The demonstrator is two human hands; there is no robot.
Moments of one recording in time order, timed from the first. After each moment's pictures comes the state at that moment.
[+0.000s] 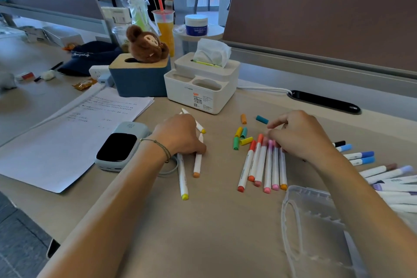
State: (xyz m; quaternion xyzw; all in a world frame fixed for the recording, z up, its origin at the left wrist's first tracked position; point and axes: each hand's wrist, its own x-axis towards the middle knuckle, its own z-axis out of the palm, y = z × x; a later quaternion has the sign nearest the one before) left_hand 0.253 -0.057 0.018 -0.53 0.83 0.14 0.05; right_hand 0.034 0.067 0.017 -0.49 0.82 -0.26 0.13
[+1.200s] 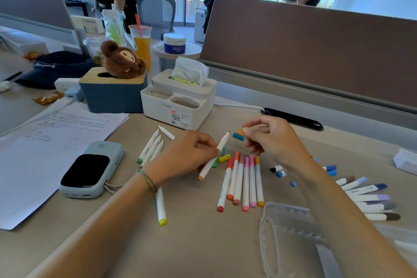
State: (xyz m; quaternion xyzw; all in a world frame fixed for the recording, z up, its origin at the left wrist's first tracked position) left_hand 0.228 -0.036 0.014 -0.33 0.82 0.44 -0.15; right_hand 0.039 0.071 0.044 -0.47 0.72 -0.46 0.23
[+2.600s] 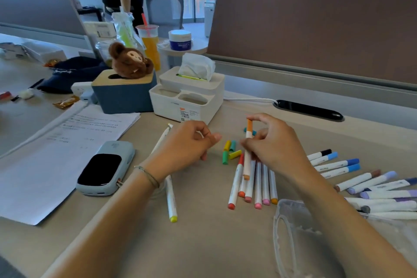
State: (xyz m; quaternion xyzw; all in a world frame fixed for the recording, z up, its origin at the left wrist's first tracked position) left_hand 0.234 -0.036 0.025 -0.40 0.82 0.36 -0.17; right_hand 0.051 0.064 0.014 -0.48 0.75 -0.43 0.16
